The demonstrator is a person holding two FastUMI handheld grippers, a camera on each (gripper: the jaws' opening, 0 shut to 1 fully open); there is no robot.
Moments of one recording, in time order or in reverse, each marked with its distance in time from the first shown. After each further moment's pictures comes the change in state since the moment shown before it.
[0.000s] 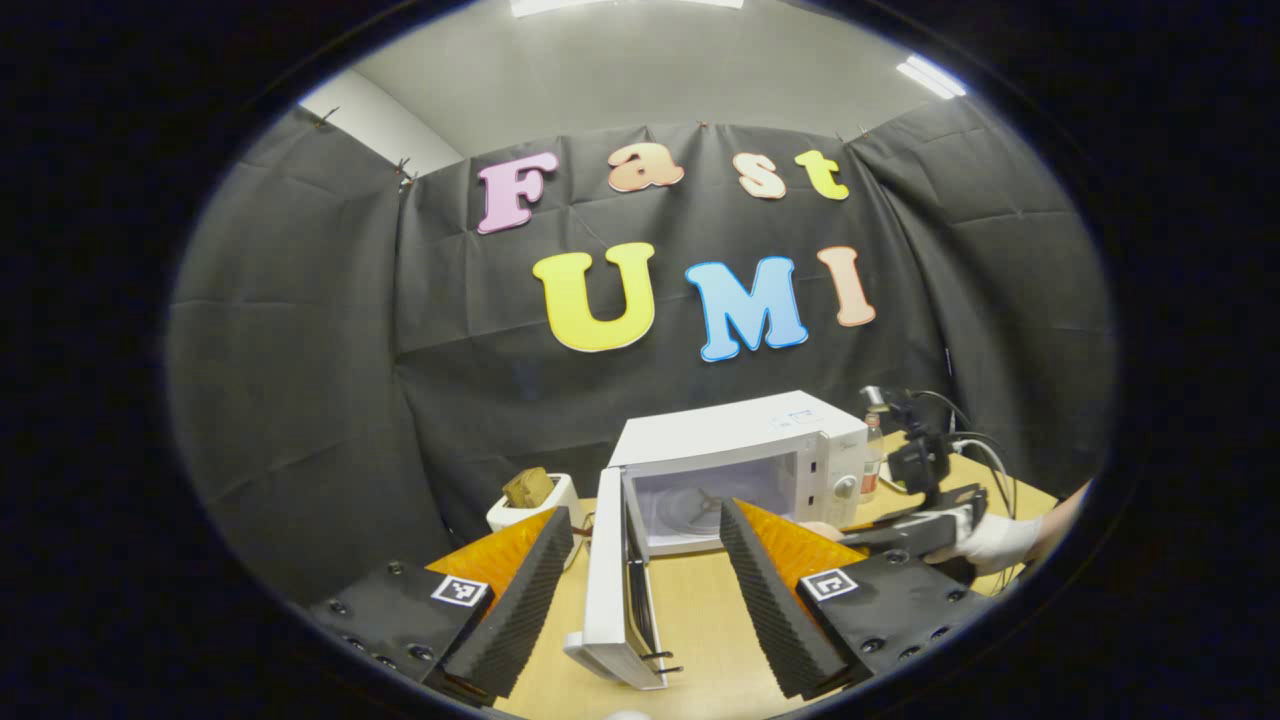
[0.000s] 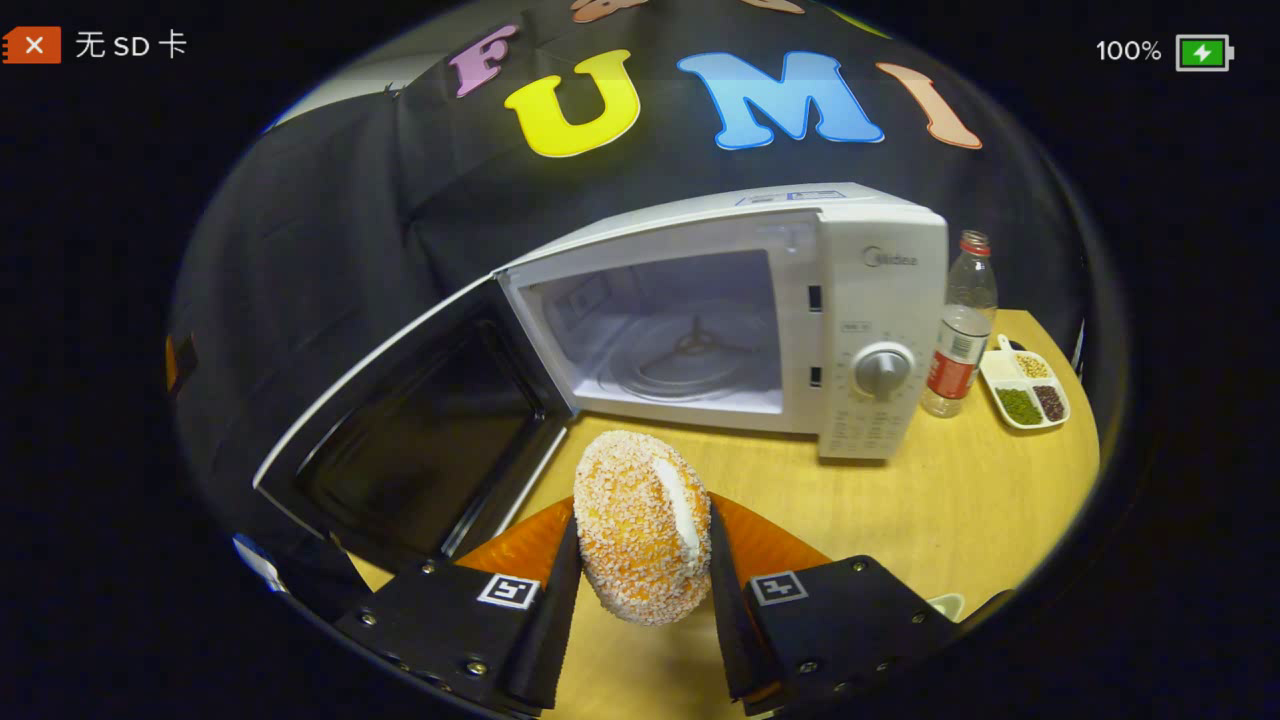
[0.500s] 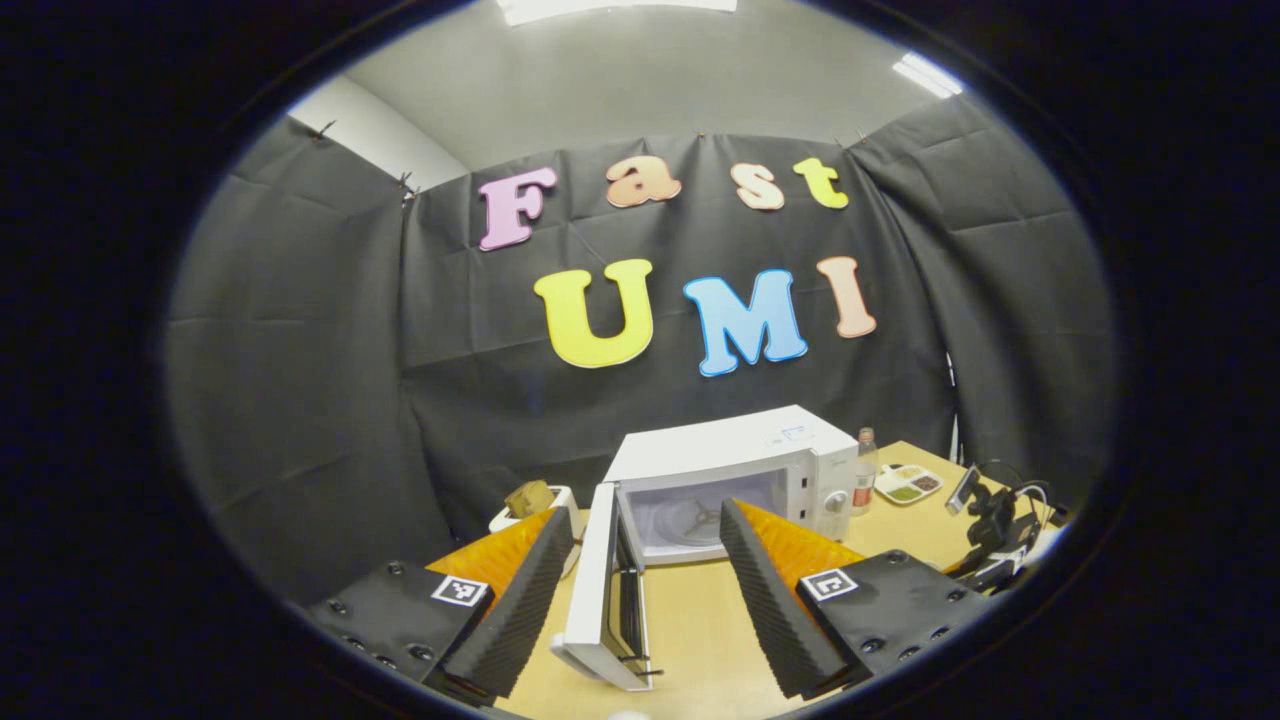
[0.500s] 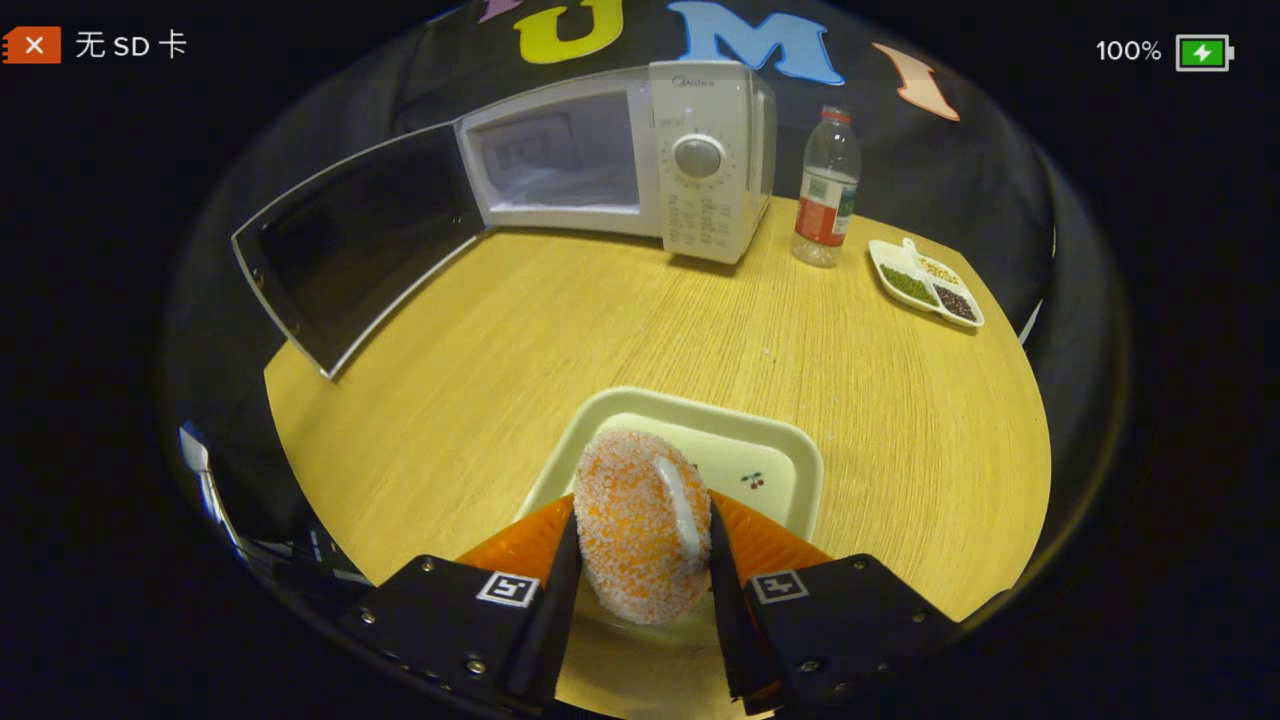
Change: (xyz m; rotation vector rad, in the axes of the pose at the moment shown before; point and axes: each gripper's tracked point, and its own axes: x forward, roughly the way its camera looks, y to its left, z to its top) left arm -0.019 -0.035 0.034 0.024 -0.042 0.013; right arm -0.142 -0.146 -0.151 -0.184 0.286 -0.113
